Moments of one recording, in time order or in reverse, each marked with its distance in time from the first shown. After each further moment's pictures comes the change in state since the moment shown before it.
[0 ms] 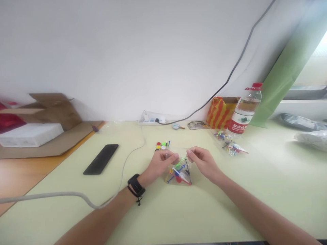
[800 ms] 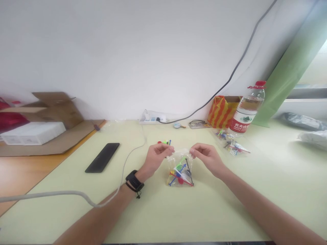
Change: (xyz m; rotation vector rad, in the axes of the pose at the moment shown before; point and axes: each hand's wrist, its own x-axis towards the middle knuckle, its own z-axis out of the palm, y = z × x) left_hand 0.007 -0.001 -0.016 -0.111 0.193 0.043; right_hand 0.005 0.002 -0.017 0.156 -0.029 0.004
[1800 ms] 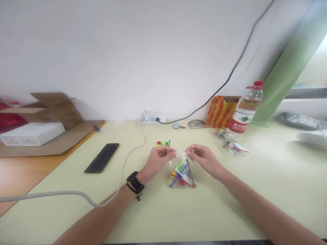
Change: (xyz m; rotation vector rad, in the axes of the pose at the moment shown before) left_hand -0.005 0.001 0.009 0.087 -0.052 -0.053; right_hand 0.003 0.005 0.006 -0.060 -0.037 0.067
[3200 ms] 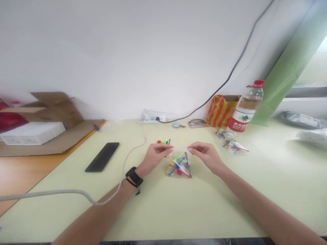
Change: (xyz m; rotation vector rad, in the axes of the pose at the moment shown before) left_hand 0.012 -0.014 -0.019 0.083 0.018 0.039; right_hand 0.002 0.004 -0.009 -0.038 0.096 -0.053
